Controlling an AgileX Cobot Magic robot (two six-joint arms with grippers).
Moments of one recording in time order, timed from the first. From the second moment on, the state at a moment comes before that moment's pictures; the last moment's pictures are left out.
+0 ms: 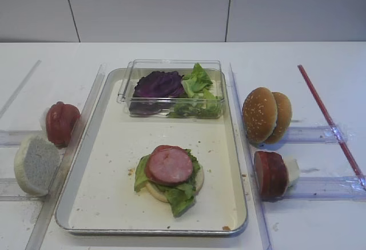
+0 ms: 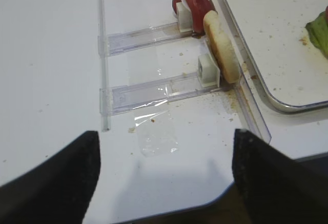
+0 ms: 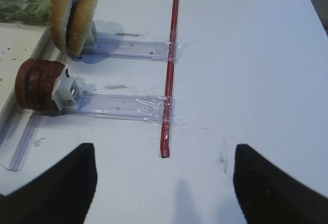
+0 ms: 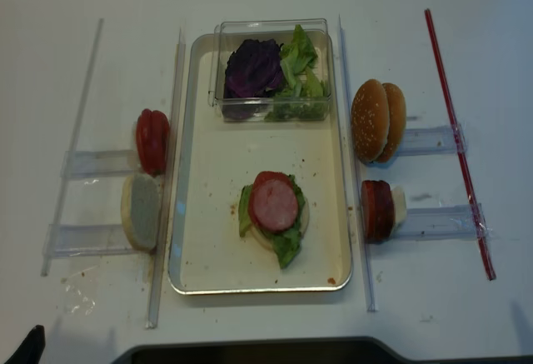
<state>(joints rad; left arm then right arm) -0.03 -0.02 -0.49 0.02 1.18 0.08 -0.03 -0.02 -0.46 0.12 1.14 -0.10</state>
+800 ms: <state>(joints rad) -0.03 -0.02 -0.49 0.02 1.18 0.08 -0.03 -0.02 -0.46 0.12 1.14 -0.10</state>
